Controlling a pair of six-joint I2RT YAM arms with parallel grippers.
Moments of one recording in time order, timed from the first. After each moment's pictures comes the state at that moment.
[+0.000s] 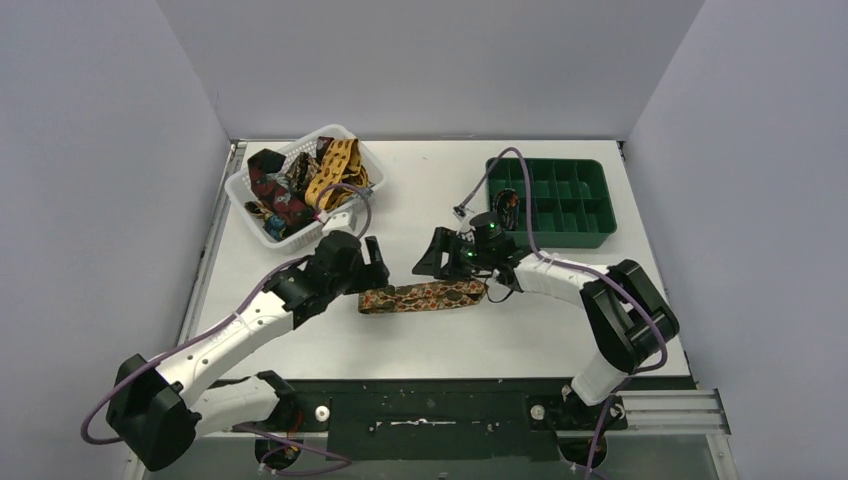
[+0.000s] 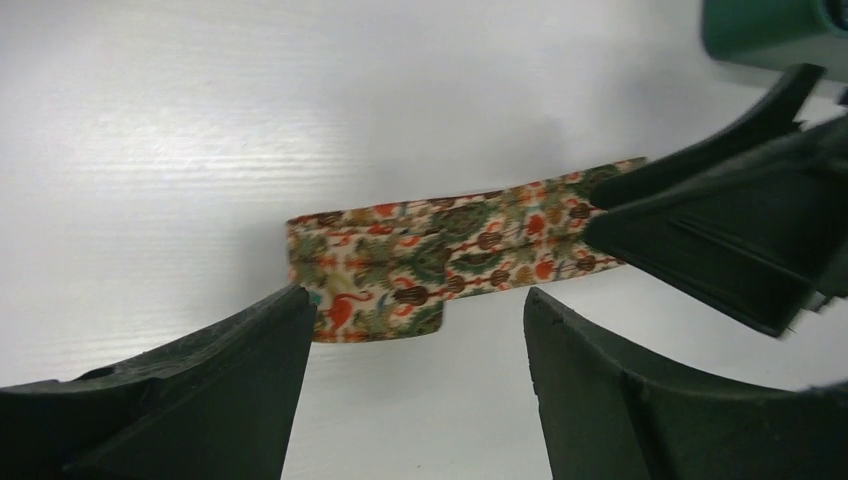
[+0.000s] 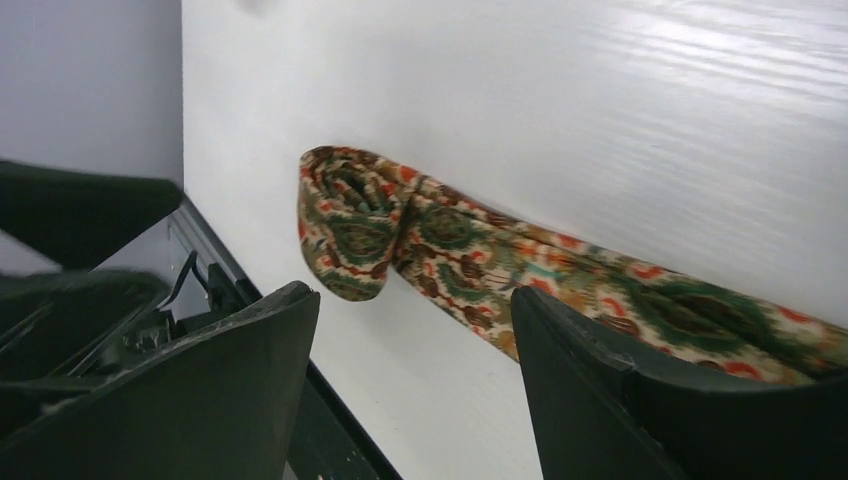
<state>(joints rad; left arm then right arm) -0.72 1.13 0.83 -0.43 -0.27 -0.71 0.56 1.62 0.83 0.13 -0.46 0.73</state>
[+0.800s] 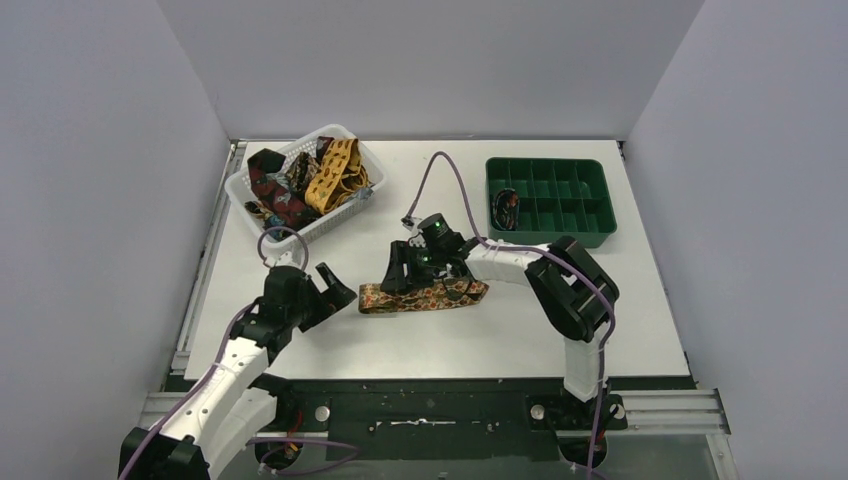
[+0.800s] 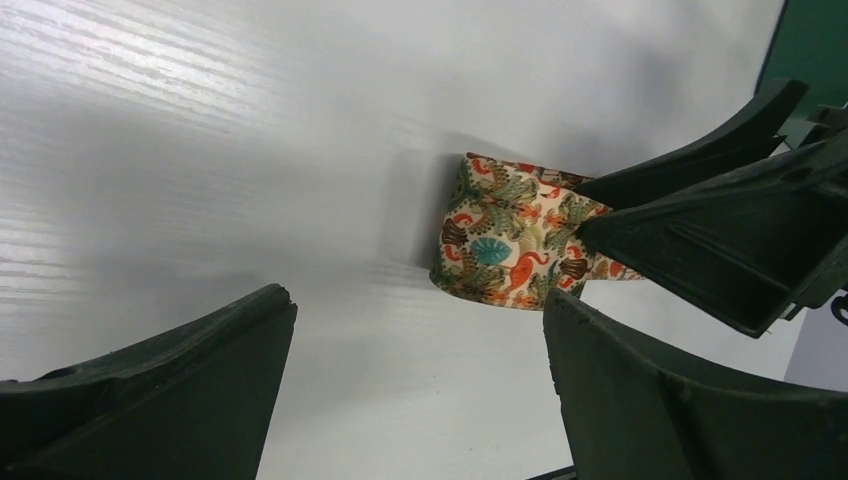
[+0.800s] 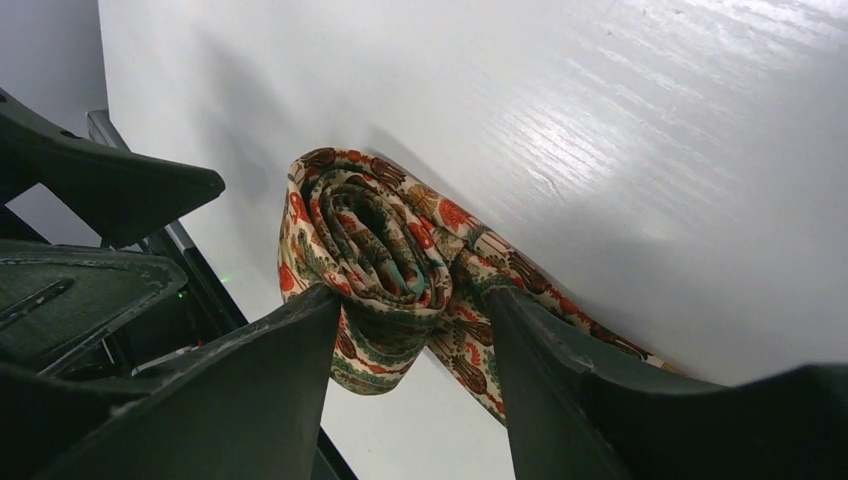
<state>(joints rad) -0.28 0.79 0.36 -0.29 0.08 -0.82 0.75 1.93 1.13 0.02 -0.46 0.66</state>
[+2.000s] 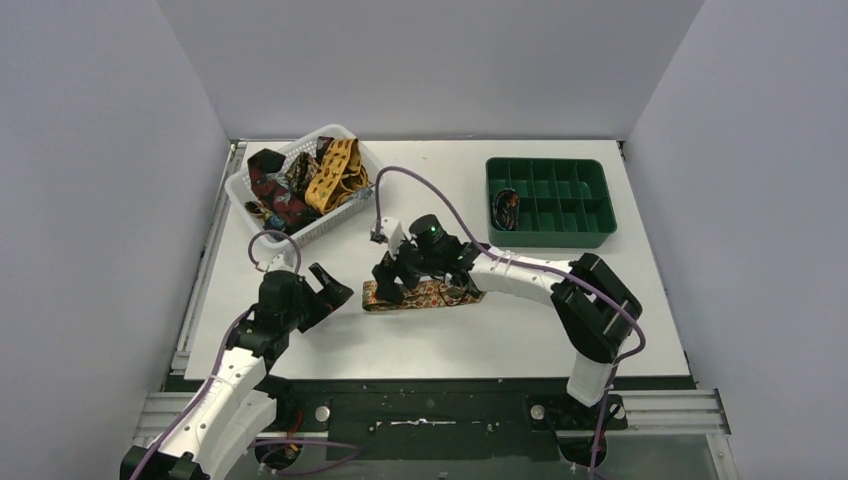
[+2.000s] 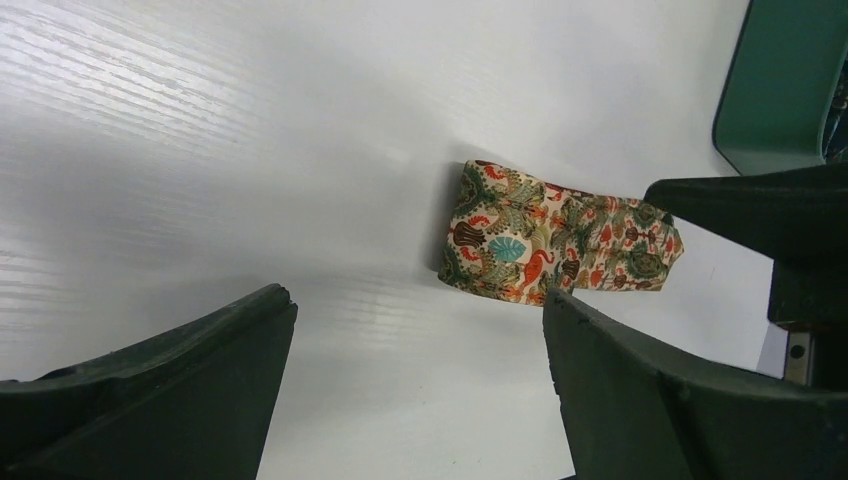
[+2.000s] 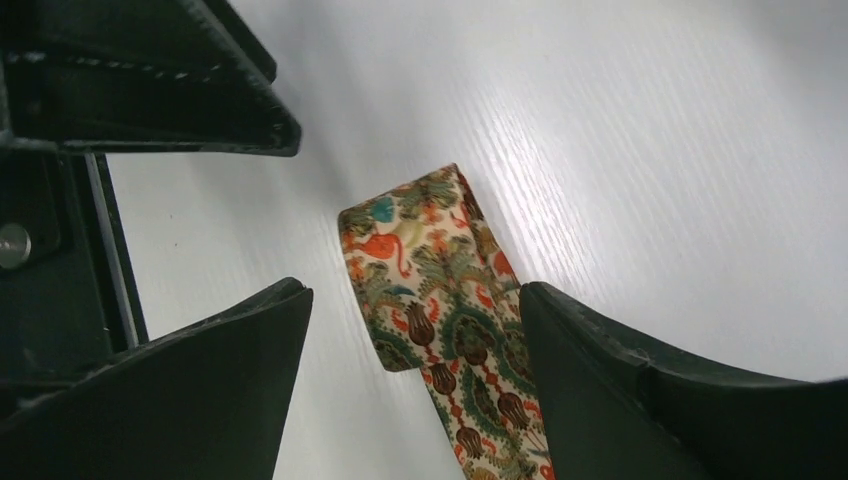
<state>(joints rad) -0.26 0.74 0.32 -0.27 0.08 -0.86 0.82 1.79 1.16 -0.02 -0.44 -0.01</state>
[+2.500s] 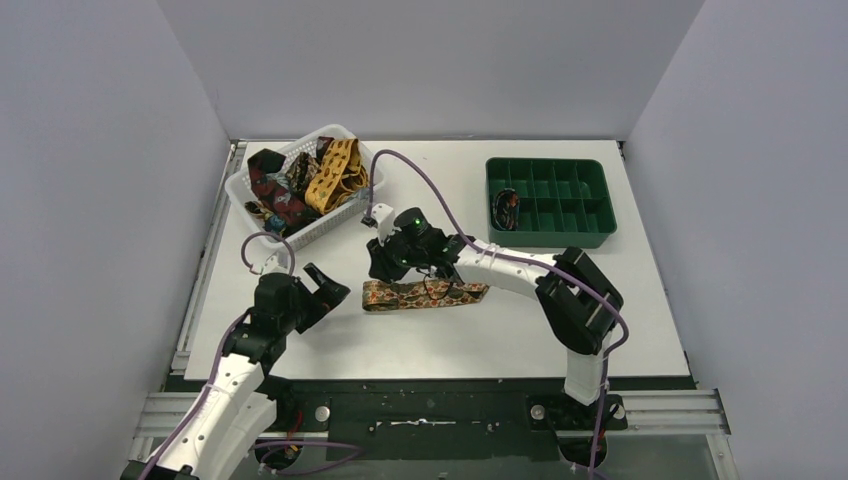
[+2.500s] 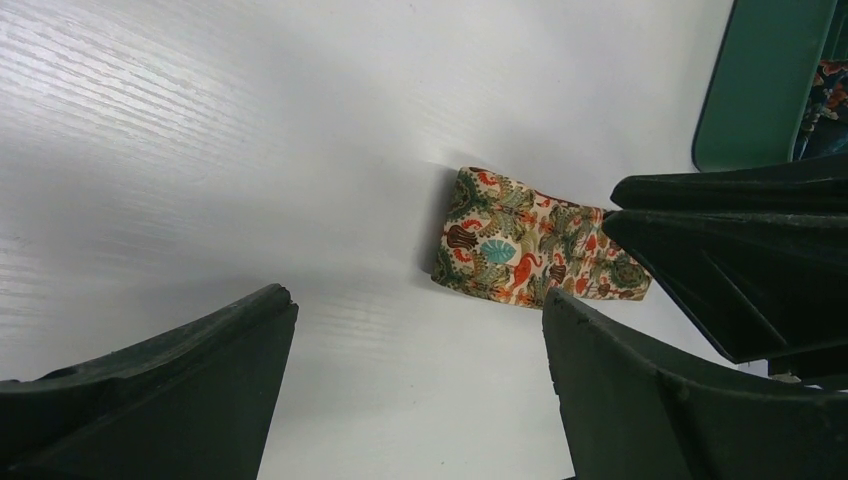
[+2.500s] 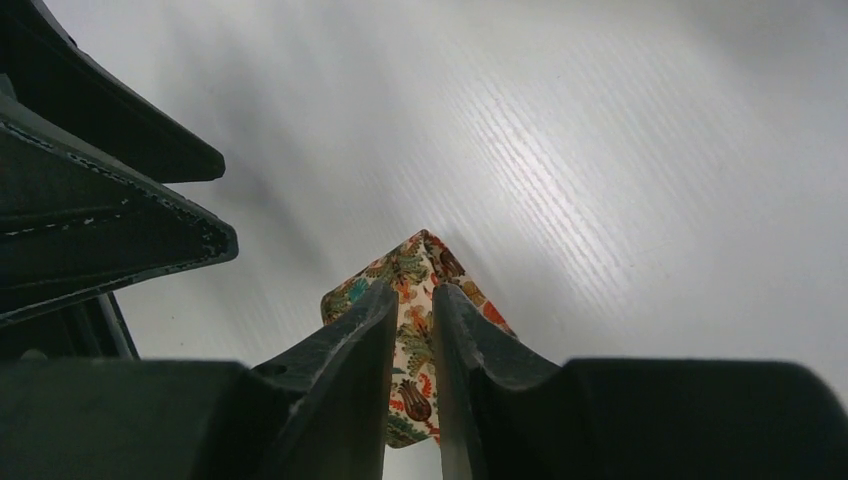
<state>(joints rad) -0.24 0.66 0.32 -0.31 0.05 -0.90 0.88 1.87 1.28 -0.02 -0.29 0.09</state>
